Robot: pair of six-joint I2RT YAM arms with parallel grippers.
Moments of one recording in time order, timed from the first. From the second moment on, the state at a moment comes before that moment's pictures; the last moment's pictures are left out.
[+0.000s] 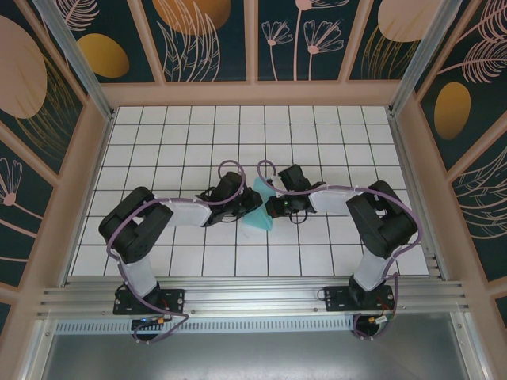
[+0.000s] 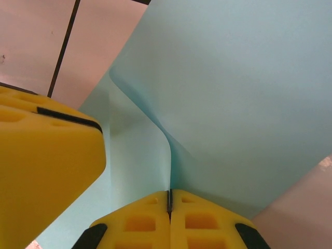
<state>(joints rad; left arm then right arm) -0.73 1.80 0.82 0.28 0.20 -1.12 0.61 1.75 0.85 -0.14 -0.35 0.29</state>
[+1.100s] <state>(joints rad) -0.73 1.88 0.82 0.32 0.20 -1.13 0.61 1.75 0.86 -0.15 -0.35 0.31</state>
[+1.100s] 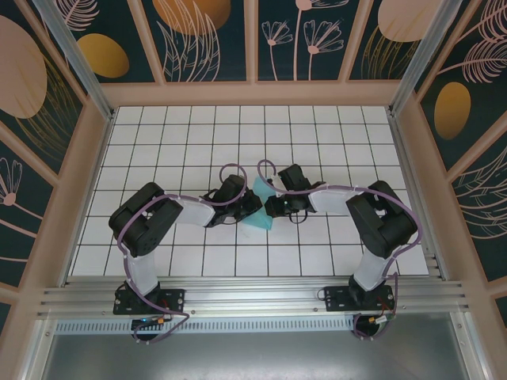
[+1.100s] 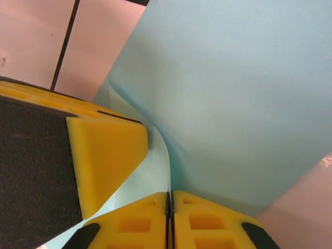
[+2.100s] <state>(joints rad) -0.73 1.88 0.81 0.33 0.20 -1.13 0.58 1.62 0.76 -0.13 -0.62 0.57</state>
